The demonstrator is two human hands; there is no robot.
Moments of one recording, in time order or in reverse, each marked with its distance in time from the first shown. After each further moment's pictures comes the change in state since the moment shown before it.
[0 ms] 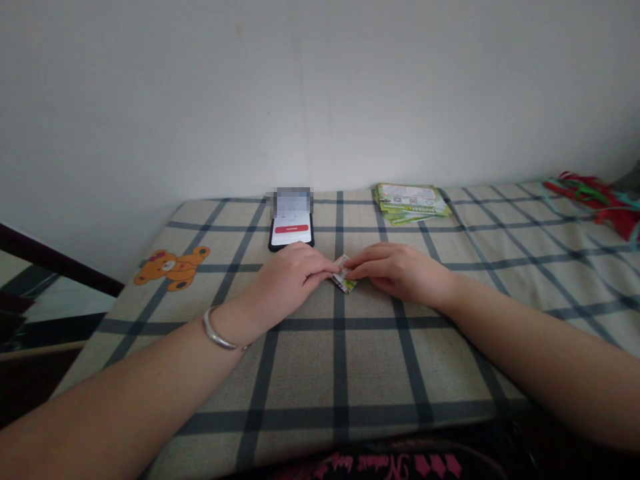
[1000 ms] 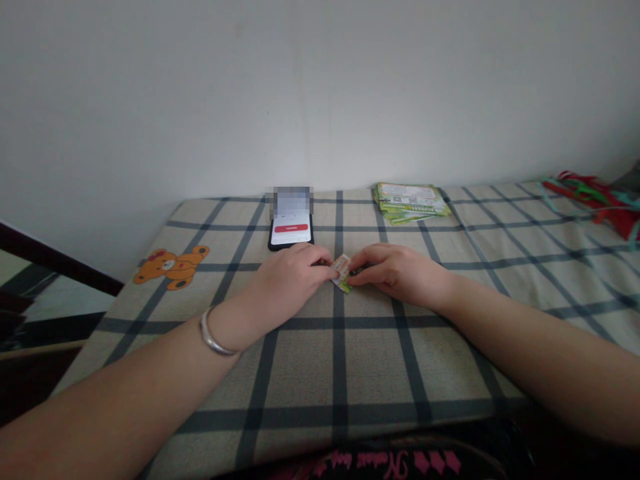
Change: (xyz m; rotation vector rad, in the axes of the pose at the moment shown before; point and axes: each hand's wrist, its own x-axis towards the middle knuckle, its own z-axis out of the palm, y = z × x) left_hand -0.003 0.009 -0.004 0.262 -0.128 0.027; right_hand 0.002 -0.005 0.000 -0.004 -0.010 0.004
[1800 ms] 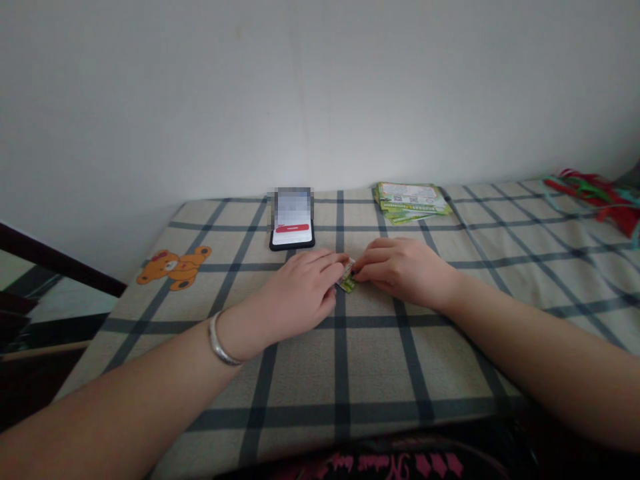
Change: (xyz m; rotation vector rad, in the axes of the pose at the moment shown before) left_hand 0.002 0.020 -0.003 -0.009 -0.026 0.024; right_hand 0.003 -0.008 -0.011 -0.324 -0.116 -0.025
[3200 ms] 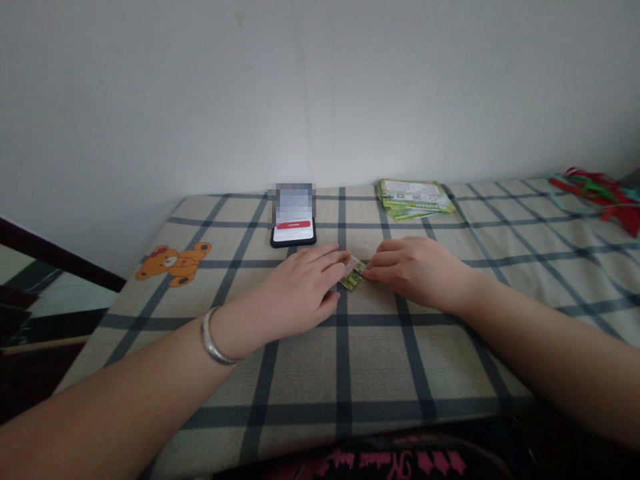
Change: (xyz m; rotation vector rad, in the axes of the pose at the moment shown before) left_hand -0.004 -0.002 -0.006 0.004 -0.133 -0.023; right_hand -0.006 -0.005 -0.008 -0.159 -0.143 0.022
